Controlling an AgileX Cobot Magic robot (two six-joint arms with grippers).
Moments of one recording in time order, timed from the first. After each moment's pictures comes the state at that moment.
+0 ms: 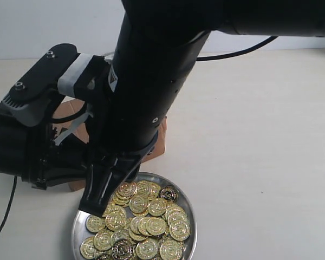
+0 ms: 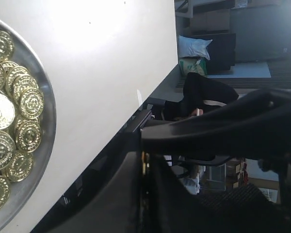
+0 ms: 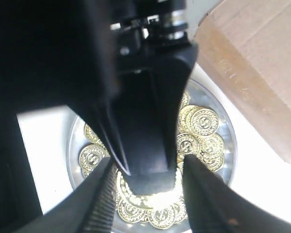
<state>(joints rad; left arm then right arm) -0.23 1.54 -0.58 -1.45 1.21 0.94 0.88 1.69 -1.38 0.15 1.01 -0.39</state>
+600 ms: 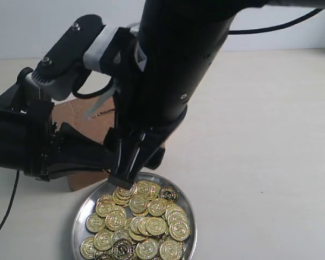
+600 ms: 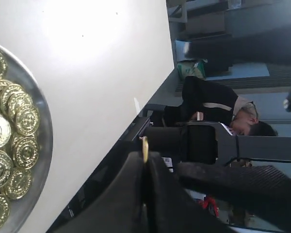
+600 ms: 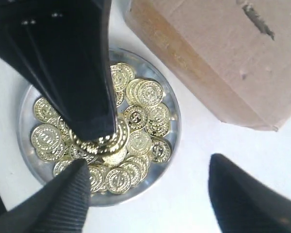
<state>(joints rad) -0.23 1.54 -0.59 -1.48 1.21 1.01 0.88 1.62 -1.38 -0.06 1.07 -0.24</state>
